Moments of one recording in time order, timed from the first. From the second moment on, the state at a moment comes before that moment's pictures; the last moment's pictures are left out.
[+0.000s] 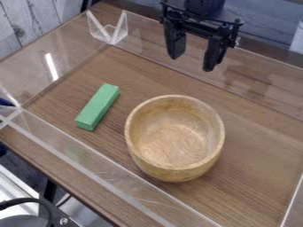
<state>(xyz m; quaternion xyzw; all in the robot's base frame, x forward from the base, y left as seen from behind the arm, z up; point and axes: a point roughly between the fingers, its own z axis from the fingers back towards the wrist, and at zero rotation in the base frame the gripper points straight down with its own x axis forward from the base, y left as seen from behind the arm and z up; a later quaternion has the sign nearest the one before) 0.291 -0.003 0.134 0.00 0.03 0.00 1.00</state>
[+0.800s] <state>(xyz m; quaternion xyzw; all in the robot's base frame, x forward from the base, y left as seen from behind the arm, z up) 0.235 0.078 0.105 -0.01 0.06 0.01 1.00</state>
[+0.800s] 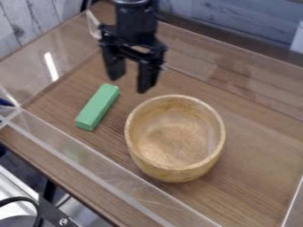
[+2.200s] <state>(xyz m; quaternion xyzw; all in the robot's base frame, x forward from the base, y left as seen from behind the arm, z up) 0.219 0.116 0.057 -0.01 0.05 0.02 1.00</state>
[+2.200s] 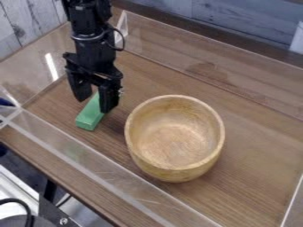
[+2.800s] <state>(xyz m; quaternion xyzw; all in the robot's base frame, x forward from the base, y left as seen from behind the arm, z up) 0.219 0.112 0.068 -0.02 0.05 0.02 1.00</state>
